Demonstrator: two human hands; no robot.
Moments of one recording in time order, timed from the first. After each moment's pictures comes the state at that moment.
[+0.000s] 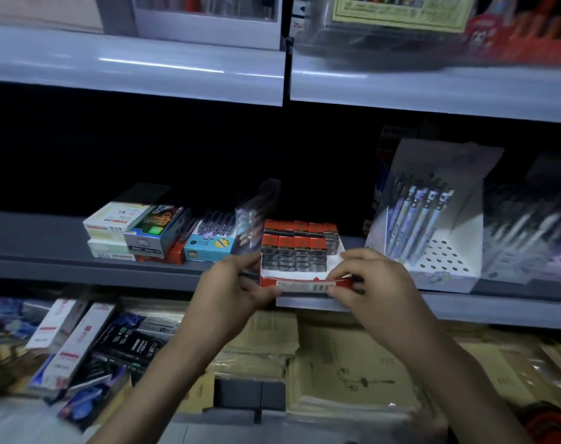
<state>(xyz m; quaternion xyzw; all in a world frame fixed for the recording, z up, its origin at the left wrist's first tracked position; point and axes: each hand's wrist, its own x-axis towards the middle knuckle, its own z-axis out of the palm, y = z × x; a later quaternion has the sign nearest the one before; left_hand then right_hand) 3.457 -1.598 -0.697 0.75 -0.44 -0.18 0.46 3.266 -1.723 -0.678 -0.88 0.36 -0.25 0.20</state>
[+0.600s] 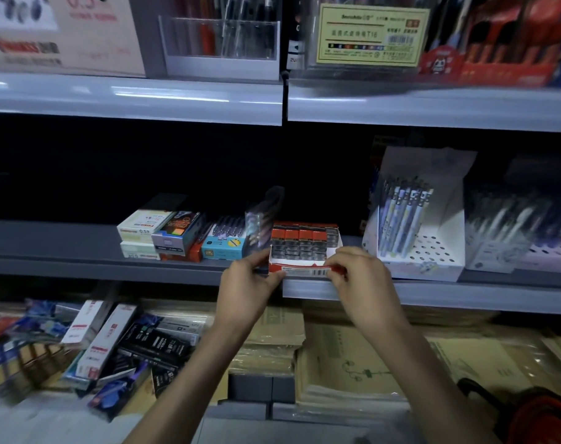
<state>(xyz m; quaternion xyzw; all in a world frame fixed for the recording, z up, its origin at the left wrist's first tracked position) 3.443 -1.604 -0.716 0.74 -0.40 -0.11 0.52 3.277 -1.709 -0.692 -0.87 0.37 -0.30 0.13</state>
